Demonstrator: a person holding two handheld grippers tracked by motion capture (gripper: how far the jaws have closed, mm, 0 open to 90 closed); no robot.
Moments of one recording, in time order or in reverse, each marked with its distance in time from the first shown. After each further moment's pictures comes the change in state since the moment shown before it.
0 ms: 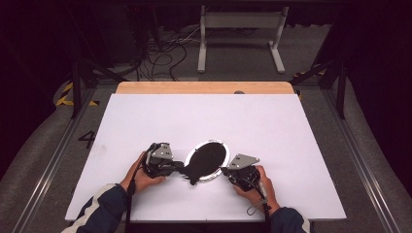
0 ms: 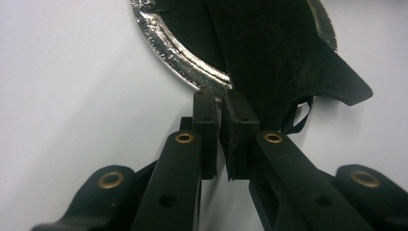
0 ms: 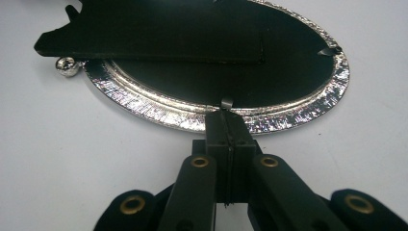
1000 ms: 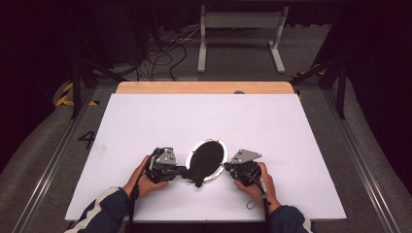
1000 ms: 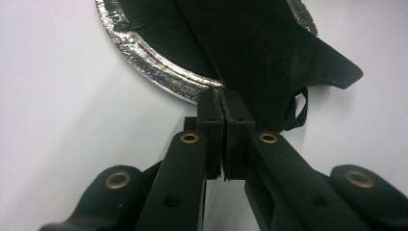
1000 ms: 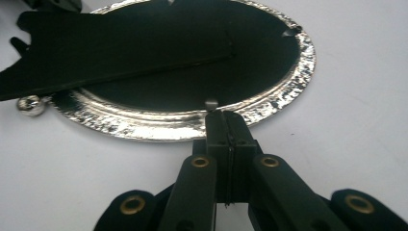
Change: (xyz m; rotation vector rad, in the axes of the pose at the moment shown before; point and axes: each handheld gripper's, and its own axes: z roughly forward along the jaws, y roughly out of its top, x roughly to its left) left arm -0.021 0.003 0.004 0.004 0.018 0.028; right arm -0.011 0.002 0.002 0.003 -0.028 0.055
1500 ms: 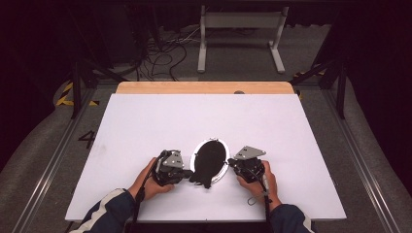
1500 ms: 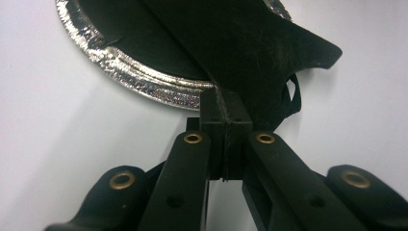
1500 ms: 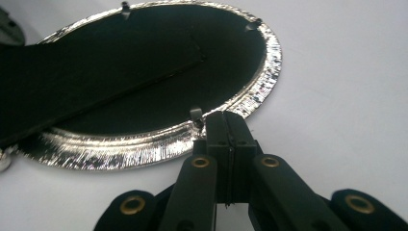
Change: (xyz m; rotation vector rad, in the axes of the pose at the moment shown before) left arm -0.015 0.013 0.010 0.021 -0.029 0.034; right arm -0.014 -0.003 0.000 -0.012 -0.063 0.058
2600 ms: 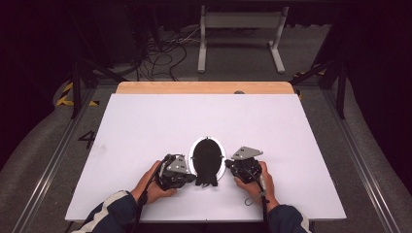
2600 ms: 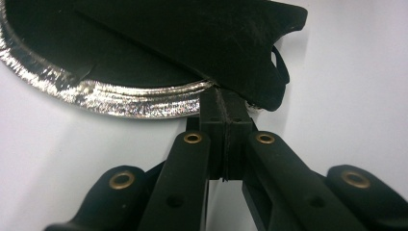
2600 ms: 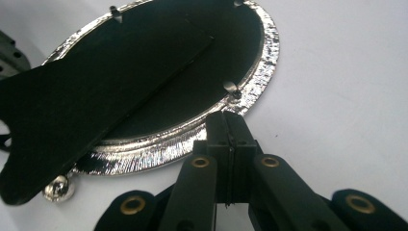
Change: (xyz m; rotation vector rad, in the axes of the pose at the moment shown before) left arm -0.010 0.002 0.003 0.012 -0.037 0.029; right arm 0.007 0.005 0.004 0.010 0.025 0.015
